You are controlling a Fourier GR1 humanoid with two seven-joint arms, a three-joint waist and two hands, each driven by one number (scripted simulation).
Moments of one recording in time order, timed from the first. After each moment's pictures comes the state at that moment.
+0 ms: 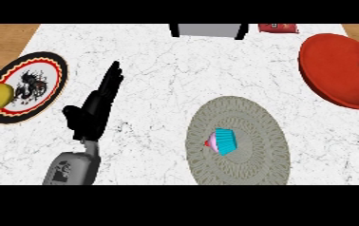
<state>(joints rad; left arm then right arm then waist) -0.19 0.05 -0.07 -1.52 -0.05 0.05 0.08 -0.63 -0.93 0.03 -0.80 0.19 0.23 -0.84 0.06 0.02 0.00</state>
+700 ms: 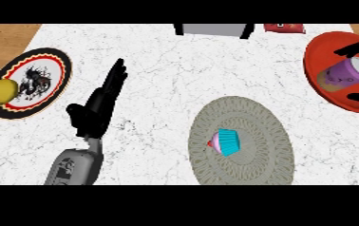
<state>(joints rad) -0.21 0.04 -0.08 -1.51 -0.05 0.05 0.08 -0.81 -0.82 0.14 -0.35 0.38 0.24 -0.95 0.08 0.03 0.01</state>
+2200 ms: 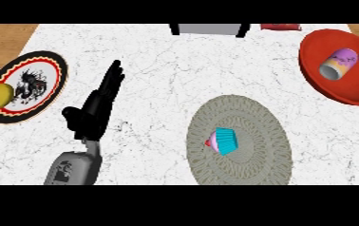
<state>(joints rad) -0.19 0.04 -0.07 -1.52 -0.05 0.06 0.07 -0.88 -0.92 -0.05 -0.25 0.05 0.62 -0.72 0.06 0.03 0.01</state>
